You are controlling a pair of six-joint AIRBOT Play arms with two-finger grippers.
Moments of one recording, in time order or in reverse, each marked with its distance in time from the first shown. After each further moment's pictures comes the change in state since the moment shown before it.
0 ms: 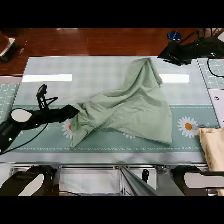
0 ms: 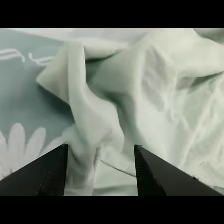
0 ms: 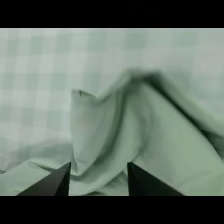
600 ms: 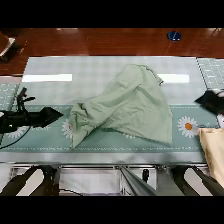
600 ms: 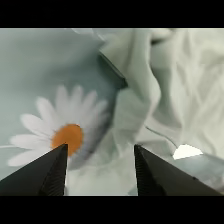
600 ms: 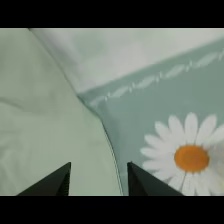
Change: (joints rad) left arm 0.404 -0.013 0.000 -0.040 -0.407 0.219; right arm -0.447 0.605 -0.839 -0.174 0.035 -0.001
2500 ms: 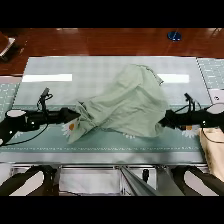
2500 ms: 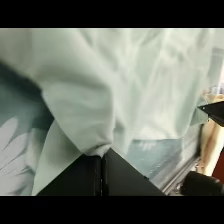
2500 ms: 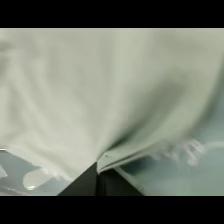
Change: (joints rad) left arm -0.217 -0.139 -0.016 -0.362 0.082 0.224; right arm 0.294 -0.172 -0.173 0.272 -0.072 -0.087
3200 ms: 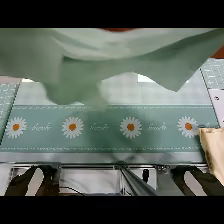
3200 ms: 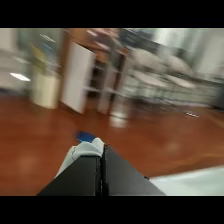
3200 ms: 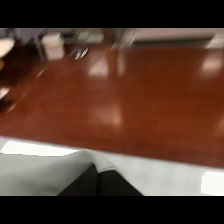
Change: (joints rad) left arm 0.293 0.425 0.929 0.035 0.075 -0.193; right arm 0.027 0.272 1.212 -0.174 0.116 0.075
